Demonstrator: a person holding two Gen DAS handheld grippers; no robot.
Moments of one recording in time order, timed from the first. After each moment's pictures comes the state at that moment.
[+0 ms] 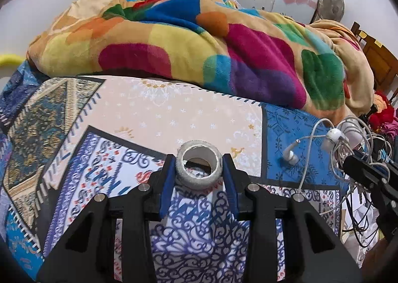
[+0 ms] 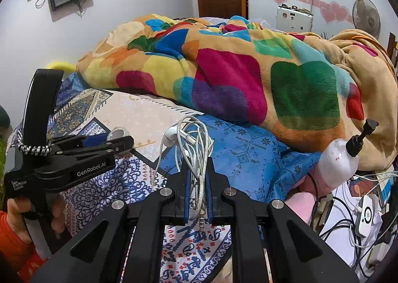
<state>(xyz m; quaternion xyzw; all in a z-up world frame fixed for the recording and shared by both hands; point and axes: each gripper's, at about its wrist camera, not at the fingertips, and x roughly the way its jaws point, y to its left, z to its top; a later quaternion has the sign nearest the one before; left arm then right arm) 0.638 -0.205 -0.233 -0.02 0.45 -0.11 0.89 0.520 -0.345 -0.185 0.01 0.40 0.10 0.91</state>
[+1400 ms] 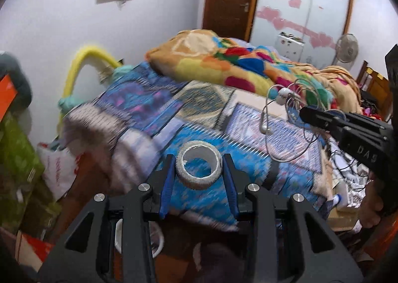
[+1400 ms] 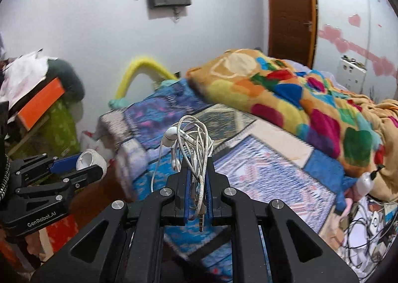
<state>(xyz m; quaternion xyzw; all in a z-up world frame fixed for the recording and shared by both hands) 0.305 0.043 -0.082 -0.05 0.37 0.00 0.93 0.332 -0.139 -0.063 -0.05 0.34 0.27 0.90</state>
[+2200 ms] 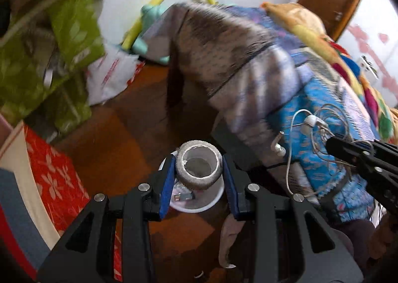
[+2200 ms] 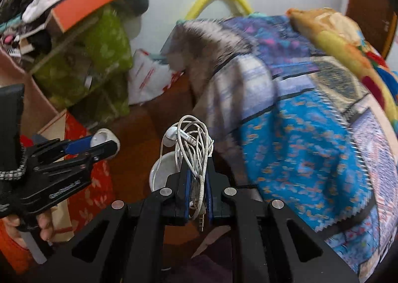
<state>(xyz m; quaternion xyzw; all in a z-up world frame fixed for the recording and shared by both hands) 0.222 0.223 -0.249 -0.21 0.46 0.19 0.84 0.279 0.054 -0.194 -0.17 0.46 0.40 0.77</state>
